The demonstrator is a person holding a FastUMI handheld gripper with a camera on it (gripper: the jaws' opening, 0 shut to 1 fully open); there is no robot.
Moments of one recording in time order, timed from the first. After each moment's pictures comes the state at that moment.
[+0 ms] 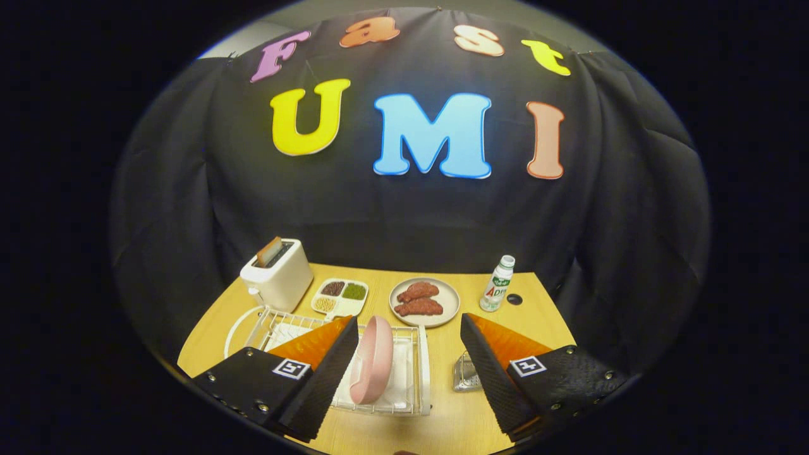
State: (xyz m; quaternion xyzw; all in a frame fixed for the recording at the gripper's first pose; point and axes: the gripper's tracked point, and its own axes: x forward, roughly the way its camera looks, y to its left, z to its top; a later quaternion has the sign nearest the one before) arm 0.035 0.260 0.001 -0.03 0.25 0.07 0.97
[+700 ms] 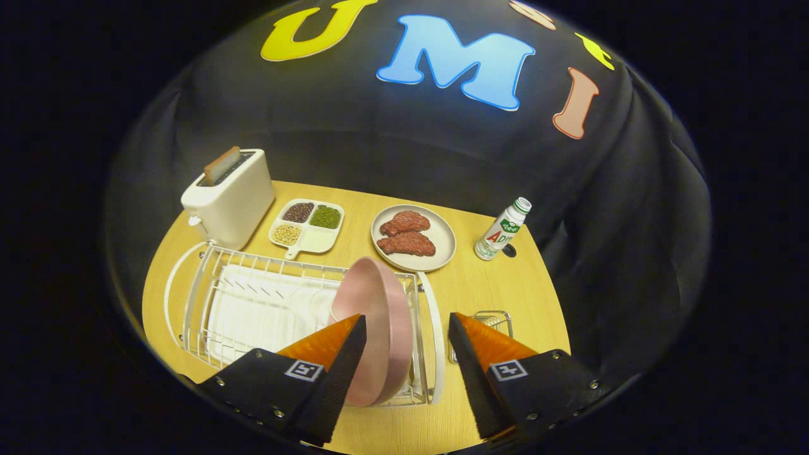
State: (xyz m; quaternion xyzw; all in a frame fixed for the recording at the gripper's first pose) arm 0.068 0.277 -0.101 -0.13 0.39 -0.03 0.91
